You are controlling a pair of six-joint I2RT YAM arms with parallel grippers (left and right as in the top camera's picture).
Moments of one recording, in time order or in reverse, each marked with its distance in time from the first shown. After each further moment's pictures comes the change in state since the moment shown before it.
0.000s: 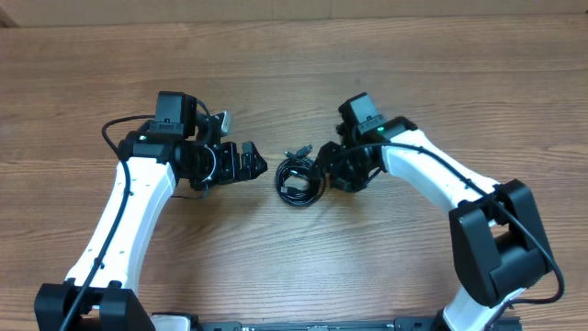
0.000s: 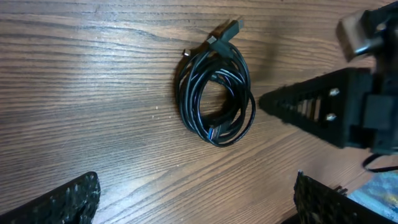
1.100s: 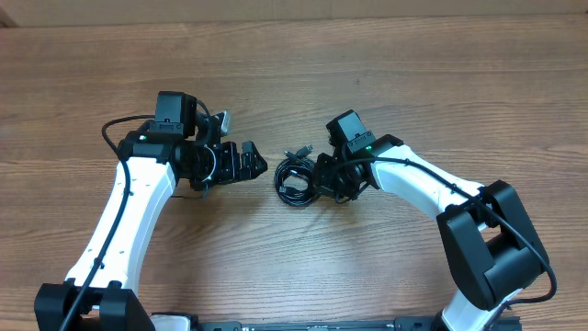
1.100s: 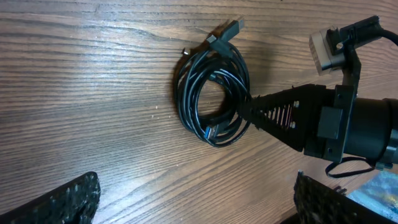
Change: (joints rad) left arm 0.000 0.000 0.001 -0.002 0.000 0.000; right arm 0.056 0.001 -0.092 0.142 0.056 0.086
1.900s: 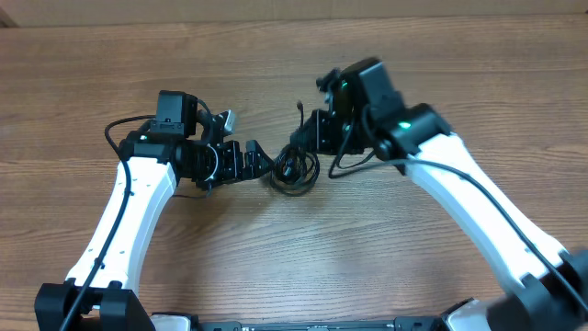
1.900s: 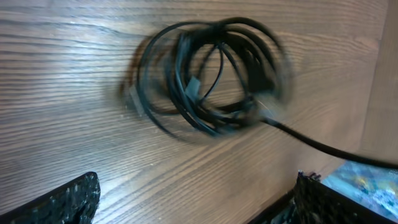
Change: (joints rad) left arm -0.009 0.000 0.000 0.011 0.099 0.000; right arm -0.007 -0.247 0.319 -0.174 -0.132 -0.245
